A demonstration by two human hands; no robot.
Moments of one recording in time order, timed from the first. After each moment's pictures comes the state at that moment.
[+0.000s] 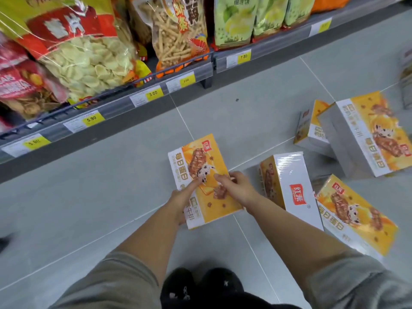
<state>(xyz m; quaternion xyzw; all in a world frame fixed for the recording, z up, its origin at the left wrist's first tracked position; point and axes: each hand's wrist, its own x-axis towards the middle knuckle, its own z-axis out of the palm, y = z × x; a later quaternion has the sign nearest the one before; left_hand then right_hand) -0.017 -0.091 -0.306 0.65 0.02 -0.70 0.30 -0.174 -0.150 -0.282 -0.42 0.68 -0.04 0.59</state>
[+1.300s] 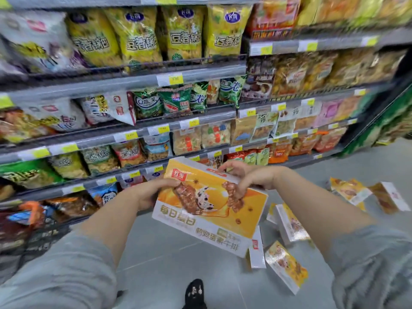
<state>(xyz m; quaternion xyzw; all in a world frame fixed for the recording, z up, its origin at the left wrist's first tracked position) 0.107 0.040 0.406 0.59 -0.25 -0.68 0.35 -0.151 -0.090 0.472 -0.67 0.36 0.15 0.63</state>
